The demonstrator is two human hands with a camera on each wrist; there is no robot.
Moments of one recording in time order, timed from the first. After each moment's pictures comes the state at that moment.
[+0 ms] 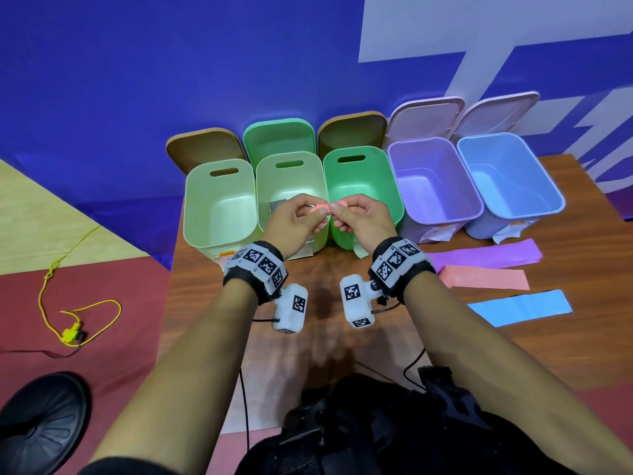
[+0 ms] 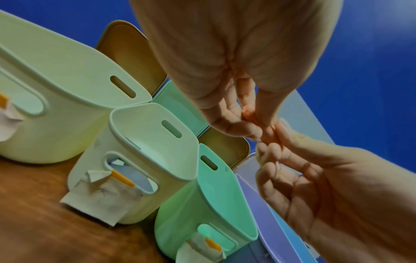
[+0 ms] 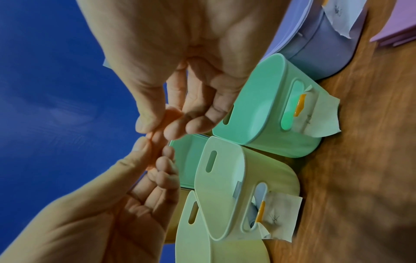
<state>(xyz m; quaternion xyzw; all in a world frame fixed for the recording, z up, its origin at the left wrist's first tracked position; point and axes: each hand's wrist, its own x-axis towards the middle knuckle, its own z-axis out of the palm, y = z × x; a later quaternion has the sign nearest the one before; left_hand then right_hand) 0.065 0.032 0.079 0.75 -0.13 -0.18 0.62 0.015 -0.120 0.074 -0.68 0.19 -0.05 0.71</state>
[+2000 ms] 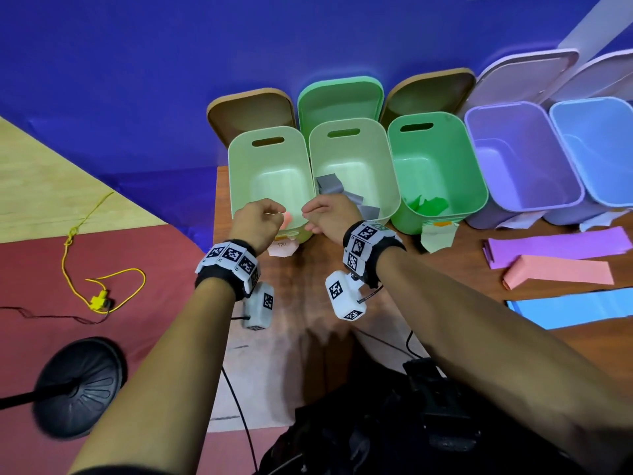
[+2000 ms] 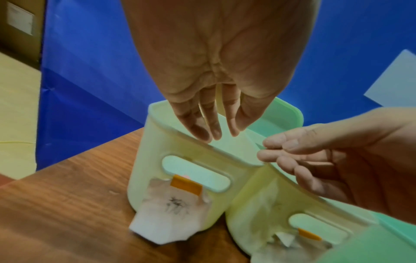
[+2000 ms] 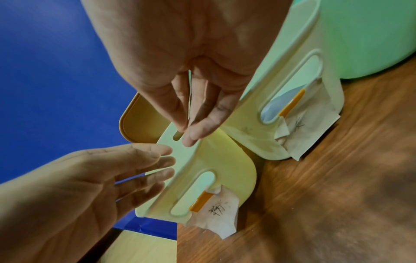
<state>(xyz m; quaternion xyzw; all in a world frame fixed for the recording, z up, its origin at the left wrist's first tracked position) 0.146 0.198 0.019 0.92 -0.02 -0.16 0.35 0.110 0.029 0.012 -0.78 0.18 0.13 0.59</state>
